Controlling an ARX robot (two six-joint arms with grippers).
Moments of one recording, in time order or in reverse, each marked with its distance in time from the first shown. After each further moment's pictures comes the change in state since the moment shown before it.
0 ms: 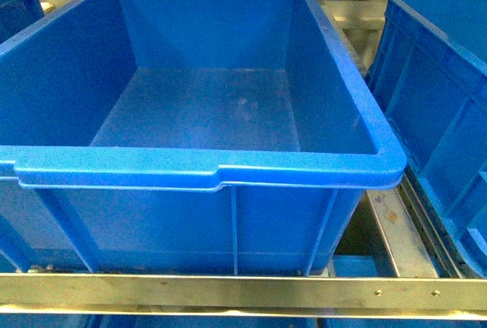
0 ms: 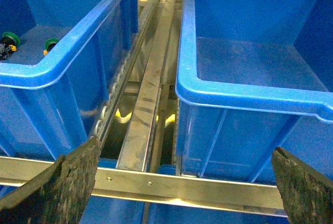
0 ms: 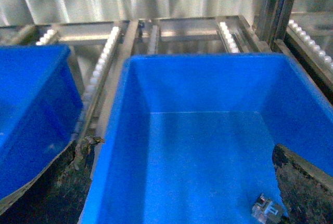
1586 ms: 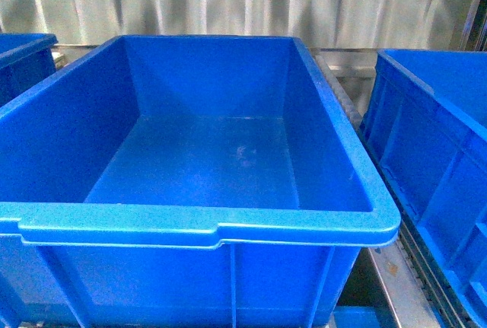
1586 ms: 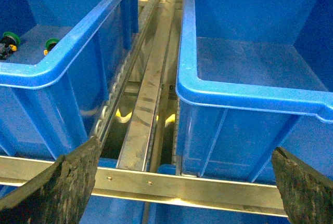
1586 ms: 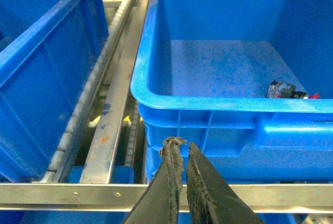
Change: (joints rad) left arm 0.000 0.000 0.000 0.000 0.000 0.000; right arm 0.165 -0.861 -0.690 -0.215 0.148 -0.042
